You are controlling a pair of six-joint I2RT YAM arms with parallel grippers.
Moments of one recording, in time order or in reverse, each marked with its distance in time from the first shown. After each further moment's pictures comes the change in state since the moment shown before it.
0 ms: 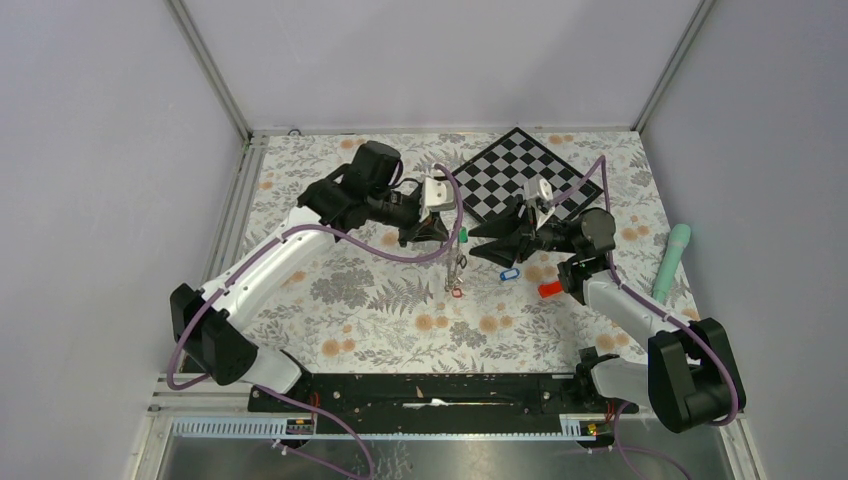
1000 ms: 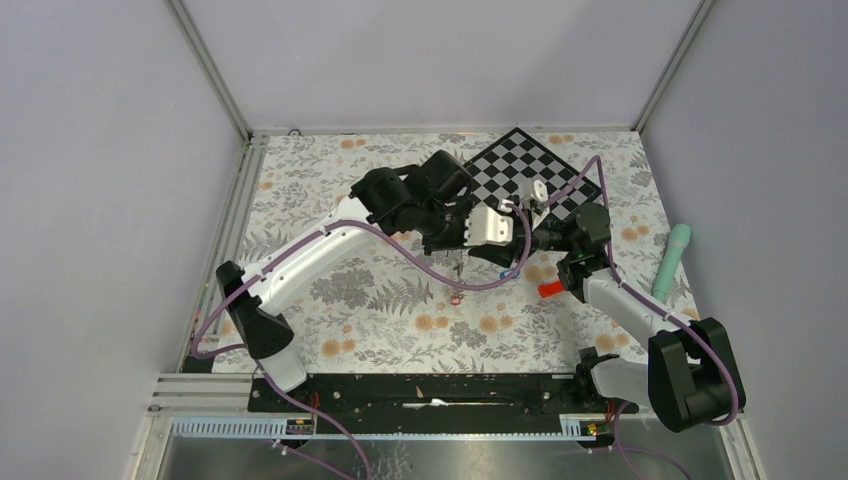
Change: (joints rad) left arm -0.277 0.231 0.422 -0.455 -0.508 0.130; right arm 0.003 0.004 0.023 -0.157 -0.006 -0.145
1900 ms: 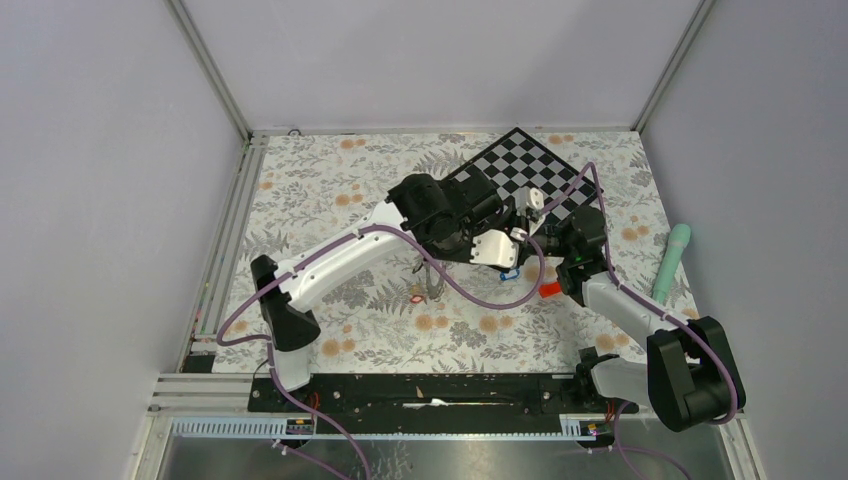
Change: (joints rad) left arm -0.135 0.160 0.212 -0.315 -0.405 0.019; right arm 0.004 0.001 -0.042 -0.068 0.008 -0.111
